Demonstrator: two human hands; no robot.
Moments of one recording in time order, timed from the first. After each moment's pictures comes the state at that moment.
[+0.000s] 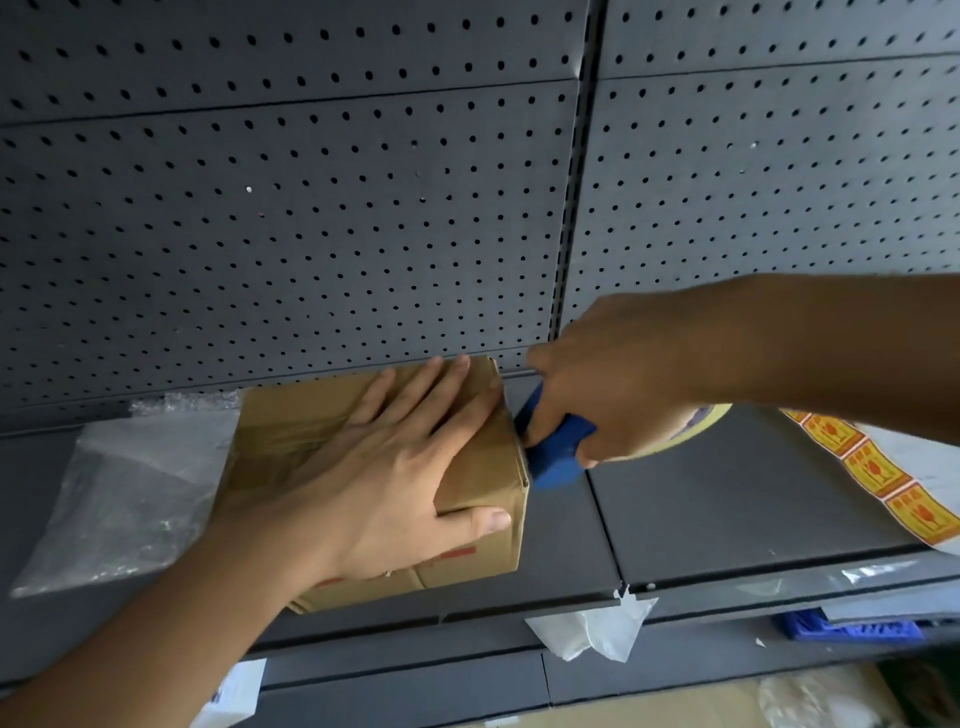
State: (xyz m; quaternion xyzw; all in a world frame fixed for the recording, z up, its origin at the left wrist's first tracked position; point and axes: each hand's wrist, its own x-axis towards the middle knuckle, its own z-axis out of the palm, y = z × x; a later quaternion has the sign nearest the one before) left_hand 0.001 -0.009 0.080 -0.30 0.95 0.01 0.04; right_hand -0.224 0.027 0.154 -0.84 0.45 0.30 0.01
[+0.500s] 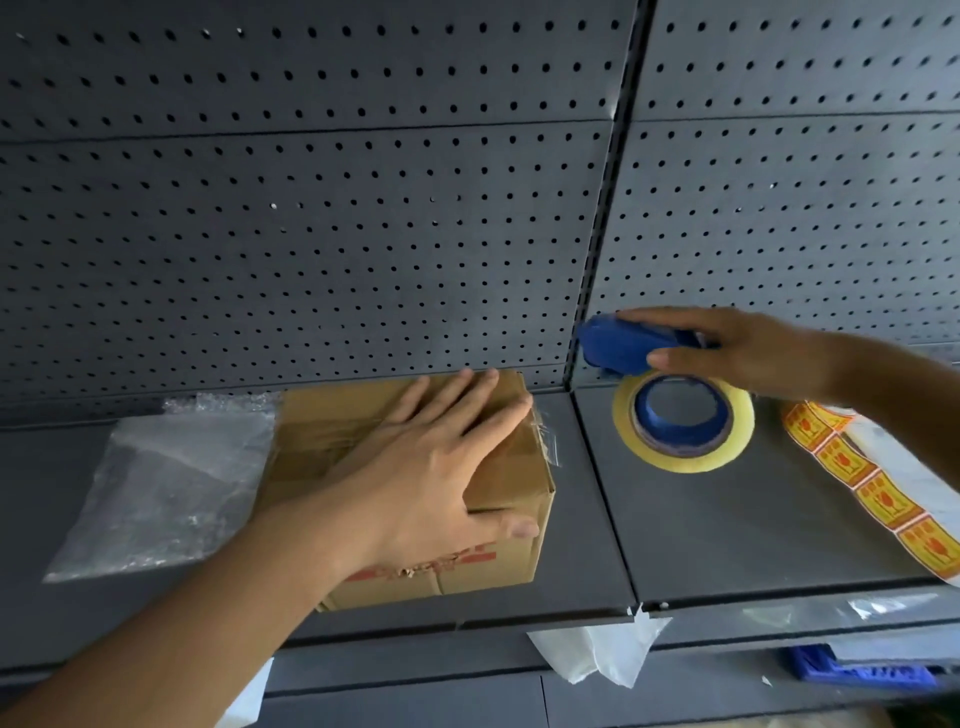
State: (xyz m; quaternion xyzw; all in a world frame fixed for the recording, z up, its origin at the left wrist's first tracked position) left_hand 0.000 -0.008 0.086 -0.30 0.95 0.04 0.05; right_hand -0.323 0.035 0.126 -0.67 0.66 -0.16 0.31
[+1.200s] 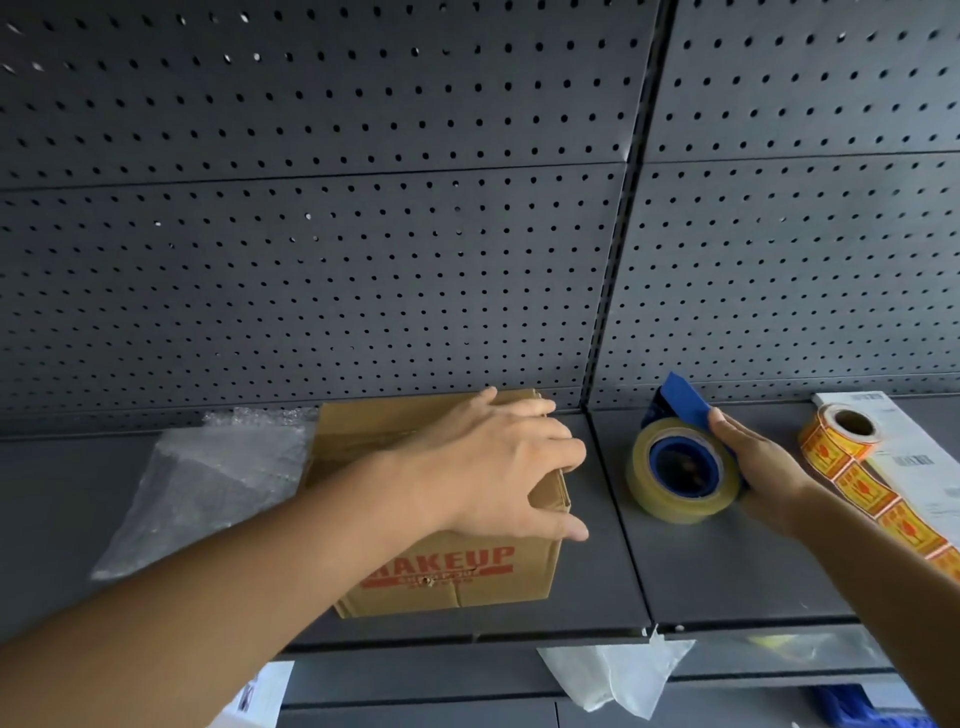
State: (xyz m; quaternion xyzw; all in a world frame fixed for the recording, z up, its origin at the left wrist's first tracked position) left_hand -0.034 -0.013 0.110 -0.21 0.98 0.01 0.06; right_hand -0.361 0.053 -0.020 -0.25 0.68 -0.52 0.45
